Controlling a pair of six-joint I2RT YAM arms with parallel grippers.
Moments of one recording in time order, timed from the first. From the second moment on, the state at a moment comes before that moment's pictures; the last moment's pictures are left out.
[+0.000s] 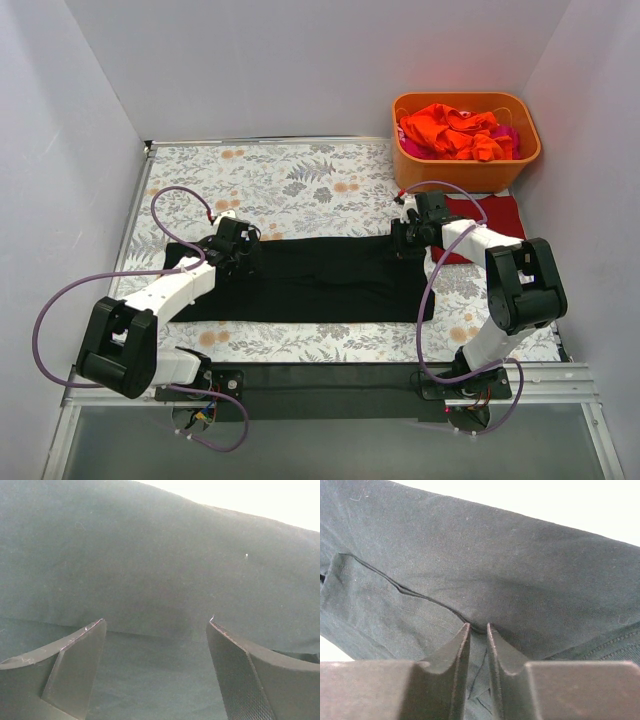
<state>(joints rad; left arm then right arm) -0.38 1.31 0.70 -0.36 -0.26 -0.57 0.26 1.65 0.92 -0.31 -0.43 0.15</state>
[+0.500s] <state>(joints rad) -0.38 1.31 0.70 -0.34 -0.25 -0.57 0.26 1.65 0.92 -0.31 -0.40 0.15</state>
